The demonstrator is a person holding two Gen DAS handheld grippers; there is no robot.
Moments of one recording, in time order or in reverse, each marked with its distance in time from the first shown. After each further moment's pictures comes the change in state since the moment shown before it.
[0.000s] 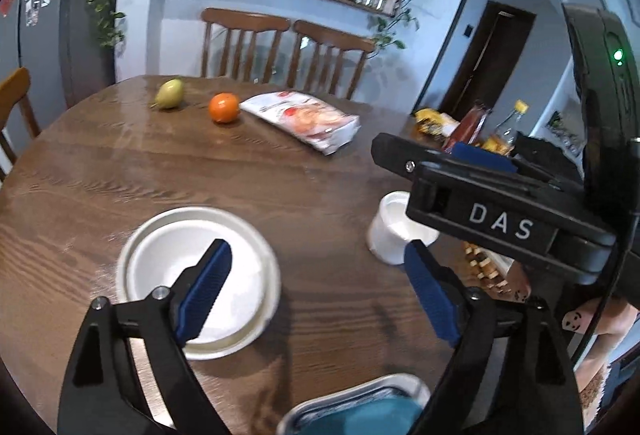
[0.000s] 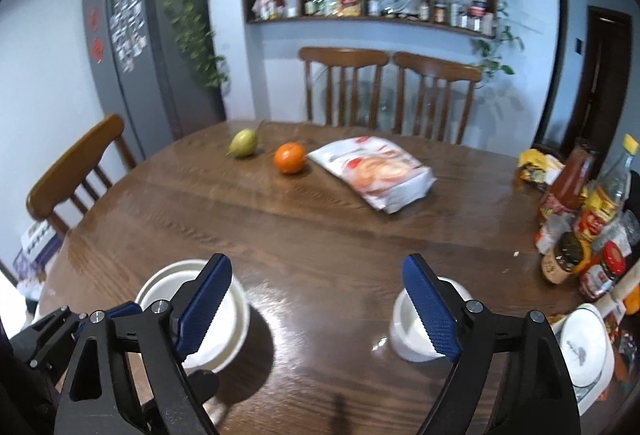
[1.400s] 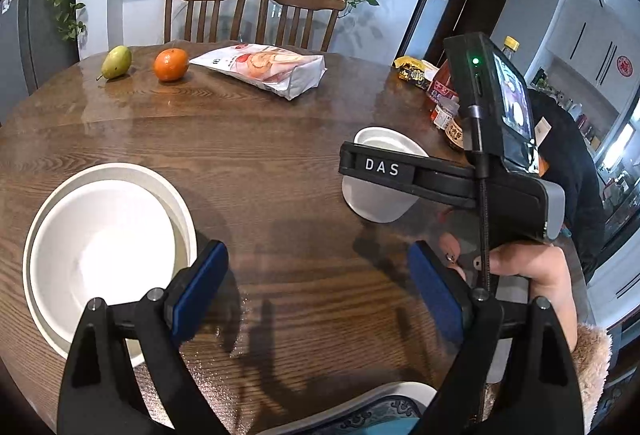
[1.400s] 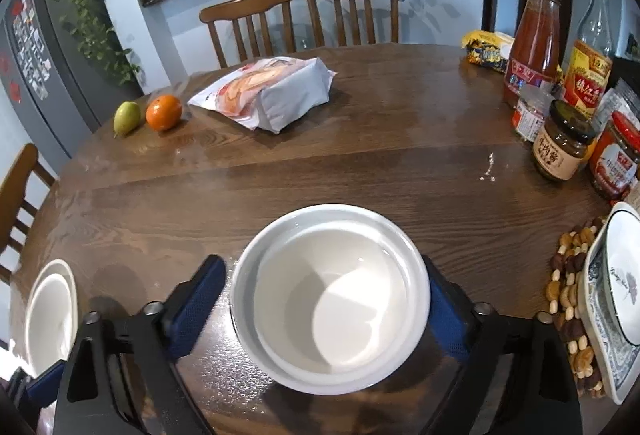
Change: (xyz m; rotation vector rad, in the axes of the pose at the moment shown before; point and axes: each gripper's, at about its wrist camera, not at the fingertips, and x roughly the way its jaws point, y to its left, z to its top) left arm 0.066 -0.028 -0.037 0.090 0.121 -0.037; right arm 0.107 -0.093 -0.062 0.236 0.176 -0.132
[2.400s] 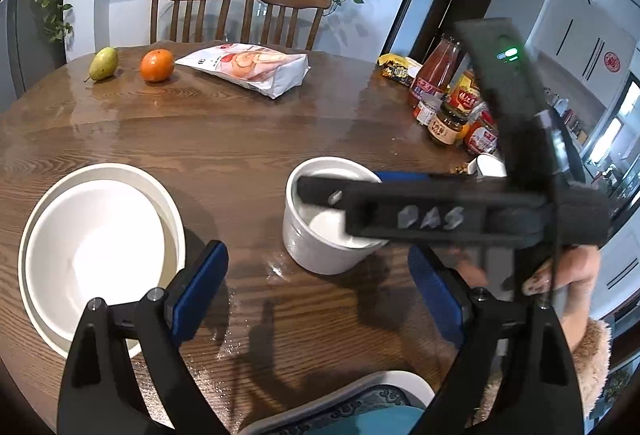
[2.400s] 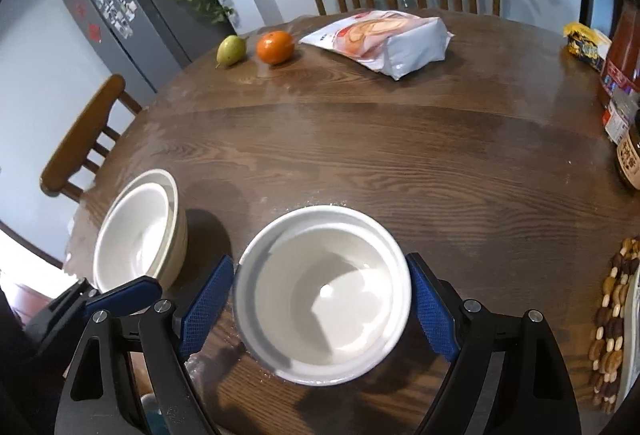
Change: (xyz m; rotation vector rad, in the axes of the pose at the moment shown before) left arm -0.004 -0.004 -0.002 0.018 0.011 -0.051; right arm -0.027 0.022 -0.018 -0.134 0.157 0.347
